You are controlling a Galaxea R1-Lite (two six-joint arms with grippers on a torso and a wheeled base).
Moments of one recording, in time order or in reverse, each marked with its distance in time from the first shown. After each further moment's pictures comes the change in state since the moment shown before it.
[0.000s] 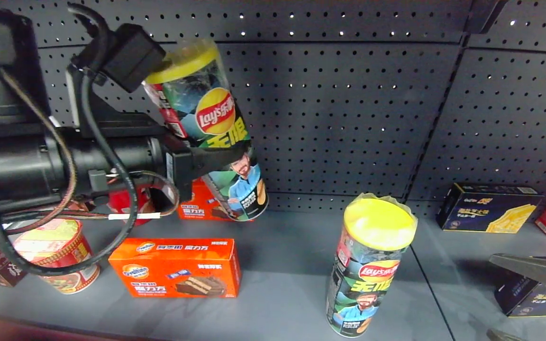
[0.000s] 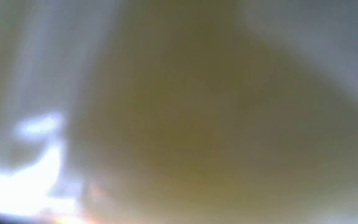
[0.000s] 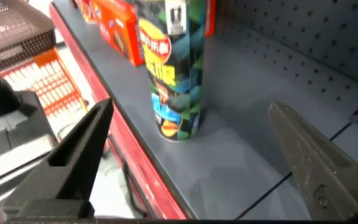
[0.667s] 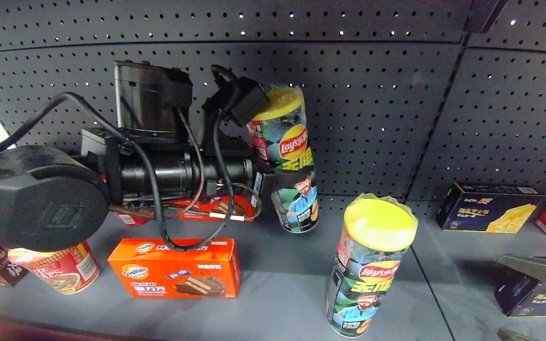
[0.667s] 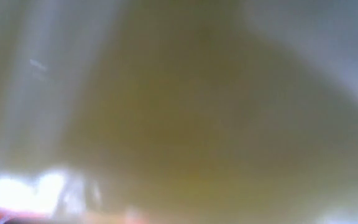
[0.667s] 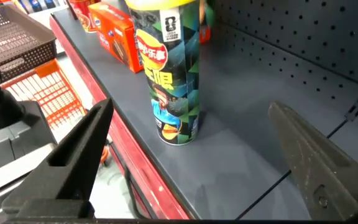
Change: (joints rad) left arm -0.070 0.283 -0.127 -0.087 -0.140 0.018; right arm -0.007 -0.031 0.009 -0.003 -0.005 0.039
